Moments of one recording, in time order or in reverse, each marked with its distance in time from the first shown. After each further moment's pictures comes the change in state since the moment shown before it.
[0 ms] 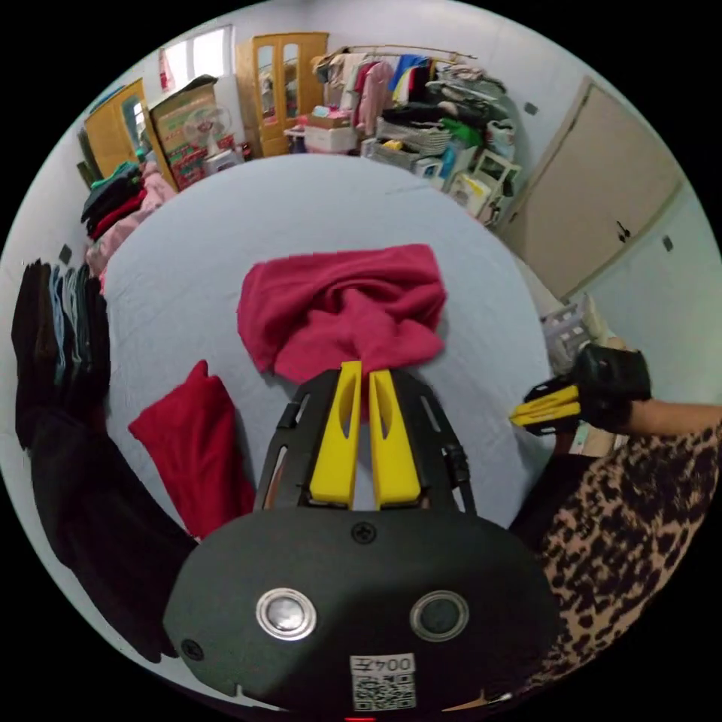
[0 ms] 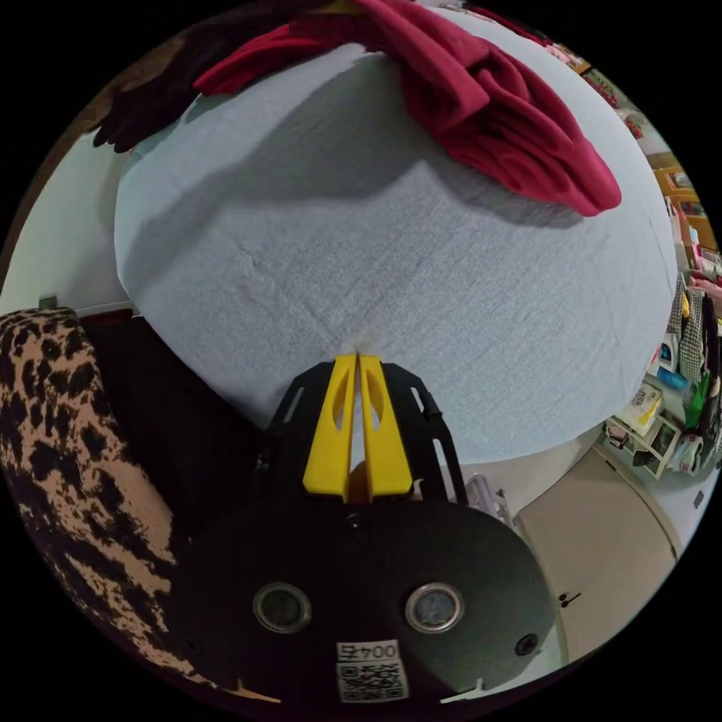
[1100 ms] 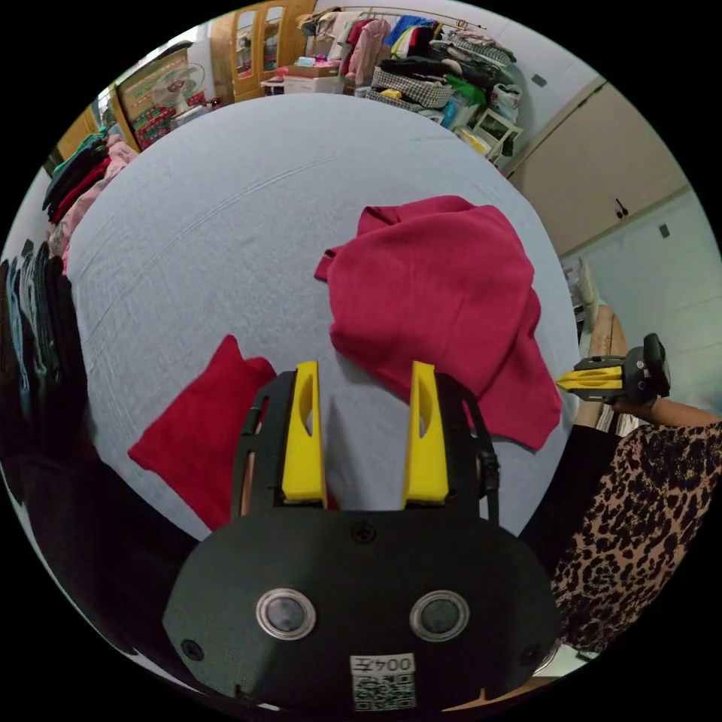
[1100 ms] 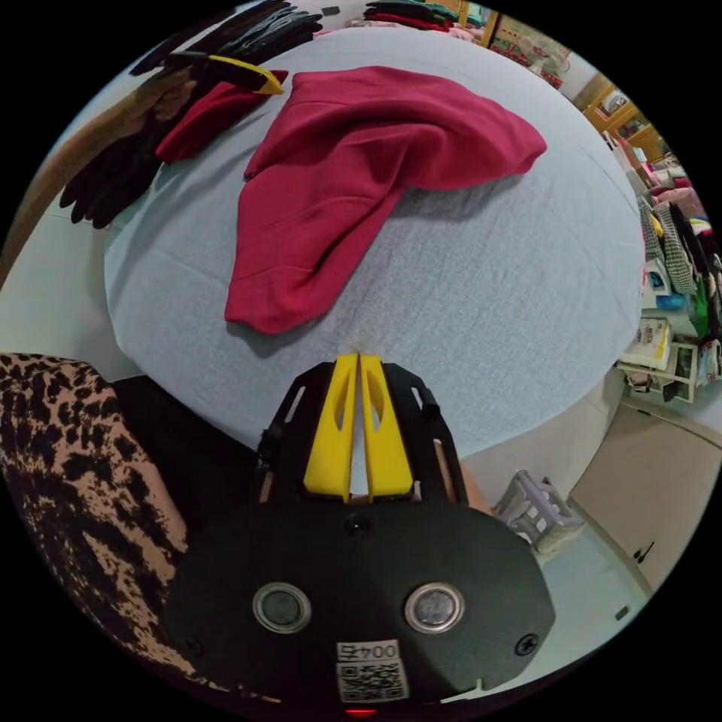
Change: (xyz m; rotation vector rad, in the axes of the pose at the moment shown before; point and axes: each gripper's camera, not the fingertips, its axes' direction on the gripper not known) left arm -0.221 0.044 0.058 -0.218 0.105 0.030; right arm 0.034 0.097 0.020 0.175 -0.023 0.236
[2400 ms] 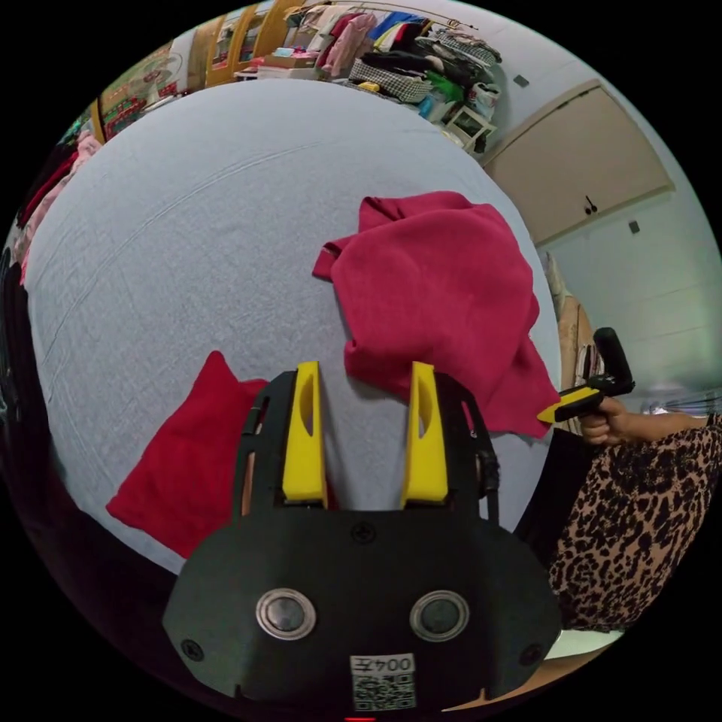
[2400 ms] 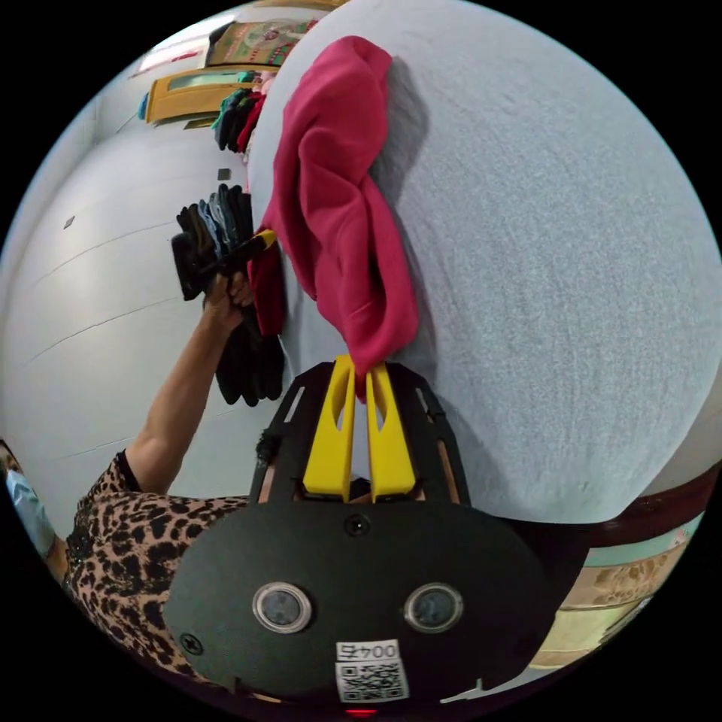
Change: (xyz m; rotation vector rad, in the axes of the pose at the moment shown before) left arm -0.003 -0.032 -0.149 -0.005 0.175 0.047; right arm 0.110 0.194 -0.017 0.229 -0.968 0.609
